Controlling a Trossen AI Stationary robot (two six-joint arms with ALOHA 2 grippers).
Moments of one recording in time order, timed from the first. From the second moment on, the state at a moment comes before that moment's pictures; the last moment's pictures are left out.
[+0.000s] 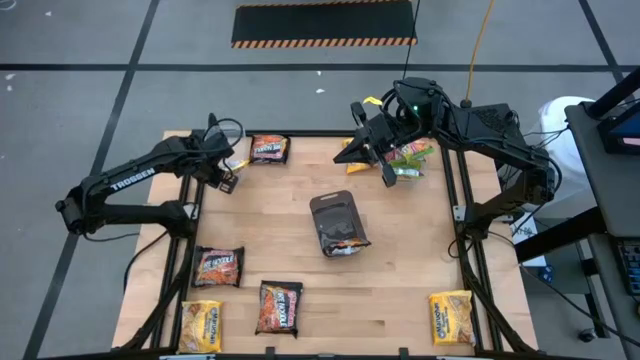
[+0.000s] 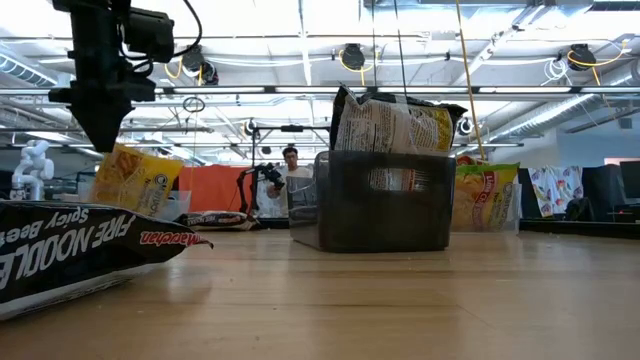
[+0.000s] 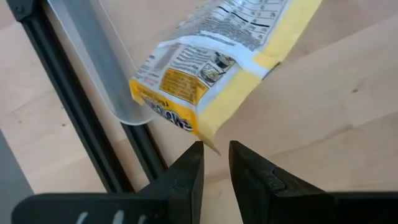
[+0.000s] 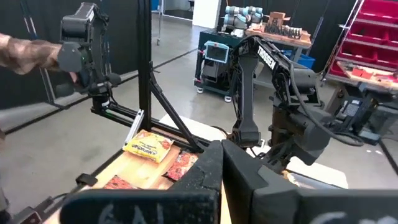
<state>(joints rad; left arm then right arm) 0.63 1.03 0.89 -1.25 -0.18 -0.48 -0.30 1.45 1.69 -0.45 -0.67 -0.27</state>
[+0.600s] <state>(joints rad) 0.63 1.01 1.03 -1.28 -0.18 -0.50 -0.30 1.41 1.69 -0.56 -0.33 -0.35</state>
